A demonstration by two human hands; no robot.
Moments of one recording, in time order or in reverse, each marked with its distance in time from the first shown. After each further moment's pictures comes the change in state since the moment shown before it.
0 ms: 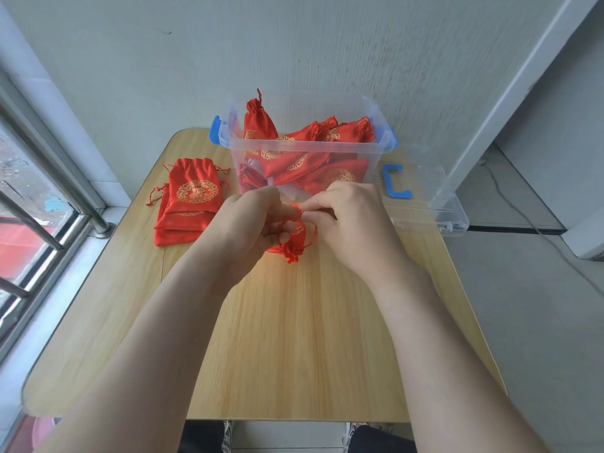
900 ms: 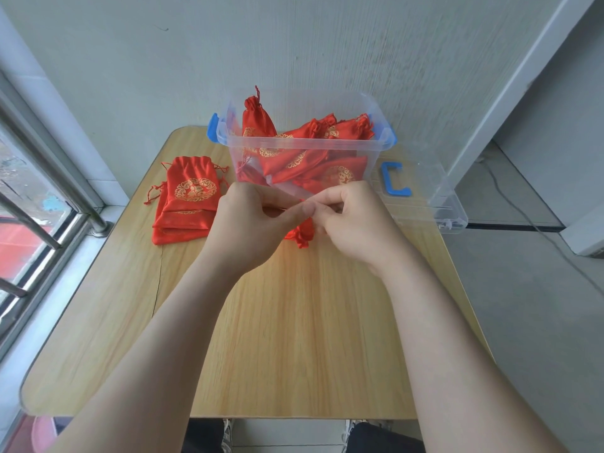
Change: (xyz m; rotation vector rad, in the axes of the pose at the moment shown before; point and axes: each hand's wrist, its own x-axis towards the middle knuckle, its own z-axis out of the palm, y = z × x) left_hand -0.012 -0.005 -0.004 0.713 0.026 0.571; right_hand 0.002 0.002 -0.005 0.391 -0.180 0.404
